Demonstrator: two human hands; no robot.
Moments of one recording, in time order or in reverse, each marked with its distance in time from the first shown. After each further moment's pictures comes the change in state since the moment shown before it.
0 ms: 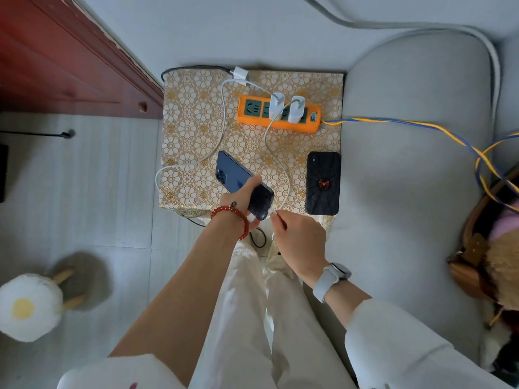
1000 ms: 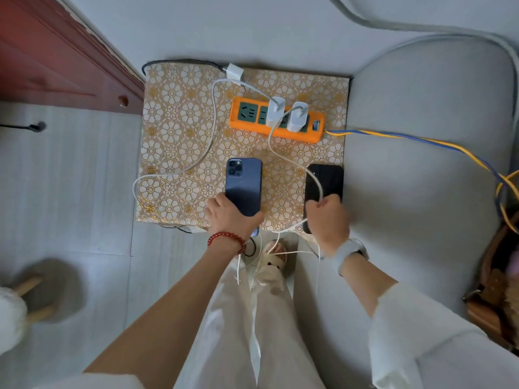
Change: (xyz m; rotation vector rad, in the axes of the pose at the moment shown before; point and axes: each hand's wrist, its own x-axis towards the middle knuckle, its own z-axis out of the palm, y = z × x) left_hand 0.063 -0.019 0.009 0.878 0.303 0.534; right_hand 0.090 0.064 0.007 0.149 0.009 0.573
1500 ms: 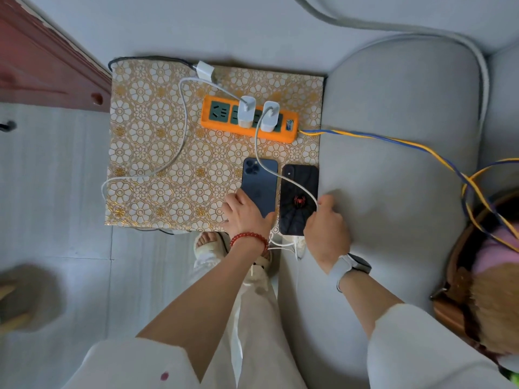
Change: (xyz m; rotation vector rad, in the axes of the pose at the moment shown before) left_hand -0.012 0.048 0.067 0.203 0.045 0.075; right_hand -0.004 0.028 -0.033 -0.334 0.105 -0.225
